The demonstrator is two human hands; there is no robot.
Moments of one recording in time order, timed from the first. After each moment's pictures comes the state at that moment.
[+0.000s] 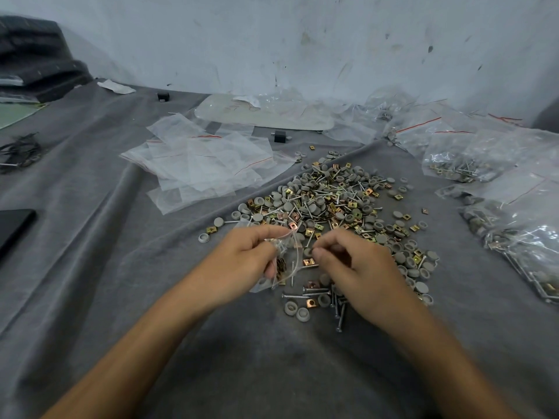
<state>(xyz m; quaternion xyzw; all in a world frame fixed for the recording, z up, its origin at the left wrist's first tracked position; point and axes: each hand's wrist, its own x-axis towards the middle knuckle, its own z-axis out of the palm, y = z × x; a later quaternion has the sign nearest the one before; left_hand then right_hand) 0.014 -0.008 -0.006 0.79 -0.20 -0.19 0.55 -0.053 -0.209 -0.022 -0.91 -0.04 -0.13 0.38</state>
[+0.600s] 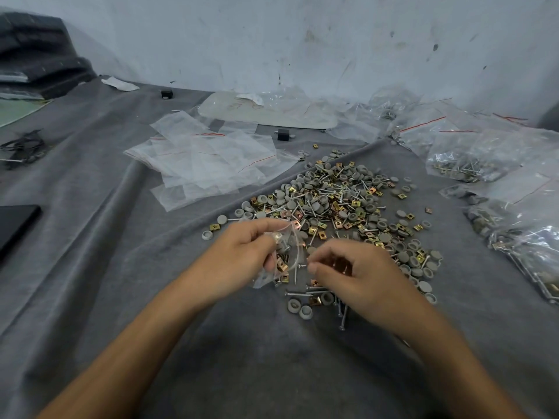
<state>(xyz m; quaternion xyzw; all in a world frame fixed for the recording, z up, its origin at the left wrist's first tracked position) 0.021 -0.004 -0.012 0.77 -0.19 -0.16 0.58 -0.059 -0.208 -0.016 -0.91 -0.07 -0.06 0.40</state>
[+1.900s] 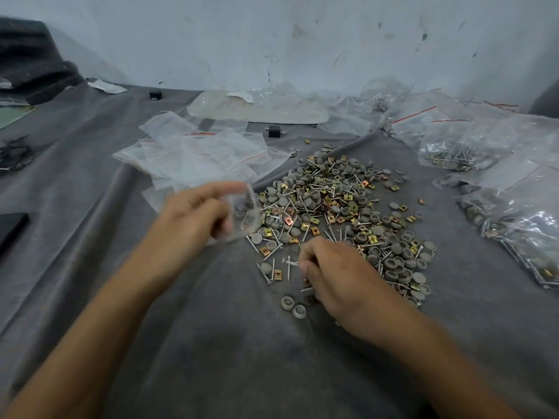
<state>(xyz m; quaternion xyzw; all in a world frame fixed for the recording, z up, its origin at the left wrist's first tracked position) 0.039 0.024 0.010 0.76 -0.18 0.00 0.62 -0.063 -0.193 -0.018 -0.96 -0.10 -0.03 0.26</state>
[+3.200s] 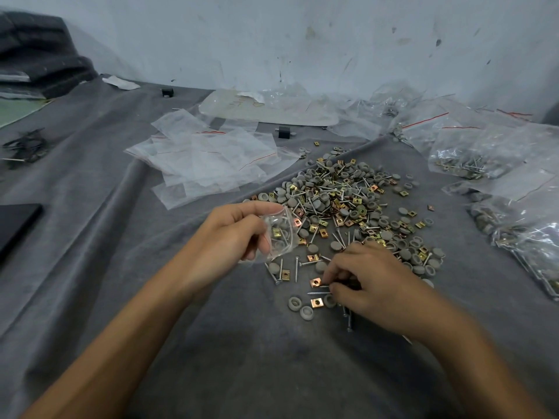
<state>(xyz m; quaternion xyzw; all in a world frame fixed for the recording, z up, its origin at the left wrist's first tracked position) 0.022 0.005 0.008 0.74 -0.16 -0.16 0.64 -0.062 -0.227 -0.019 -0.98 -0.08 0.01 0.19</state>
